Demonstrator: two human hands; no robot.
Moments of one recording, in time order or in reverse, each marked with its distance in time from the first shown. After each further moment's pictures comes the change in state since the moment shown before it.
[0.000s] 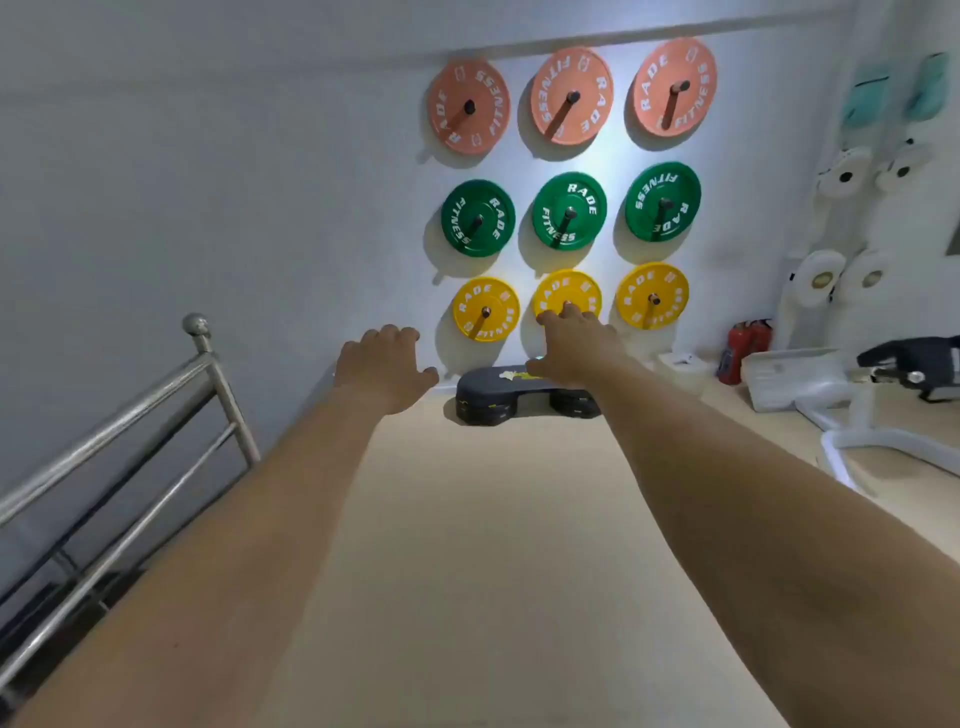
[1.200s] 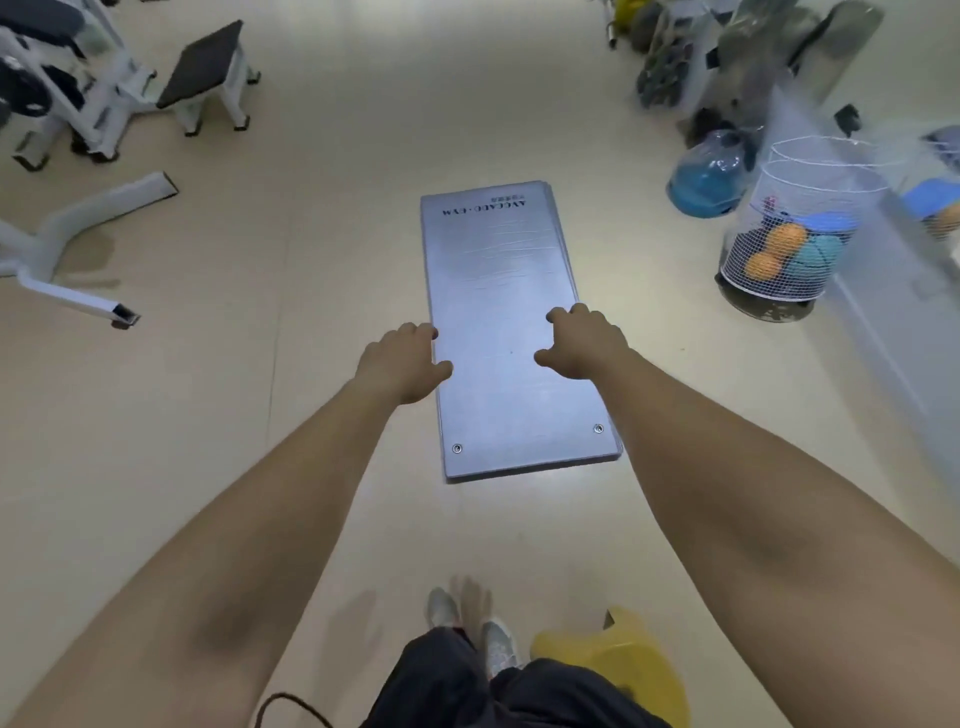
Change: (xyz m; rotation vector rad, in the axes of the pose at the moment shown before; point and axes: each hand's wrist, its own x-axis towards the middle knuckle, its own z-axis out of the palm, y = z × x) left_hand -0.469 0.698 0.164 -0.097 -0.663 1.654; right_hand -0.797 0.351 0.086 0.211 -0.173 1.814
